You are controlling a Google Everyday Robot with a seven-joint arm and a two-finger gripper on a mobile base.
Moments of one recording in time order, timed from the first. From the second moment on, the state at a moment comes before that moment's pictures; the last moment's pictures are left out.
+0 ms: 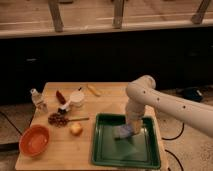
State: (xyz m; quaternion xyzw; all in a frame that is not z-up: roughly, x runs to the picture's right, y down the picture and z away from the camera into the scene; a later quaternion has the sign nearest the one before) arm 0.139 0.192 0.746 -0.37 -0.12 -0.21 0.89
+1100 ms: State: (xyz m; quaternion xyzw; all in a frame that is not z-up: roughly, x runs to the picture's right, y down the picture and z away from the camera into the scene) arm 0.128 0.207 0.748 -0.37 -0.11 -0.23 0.89
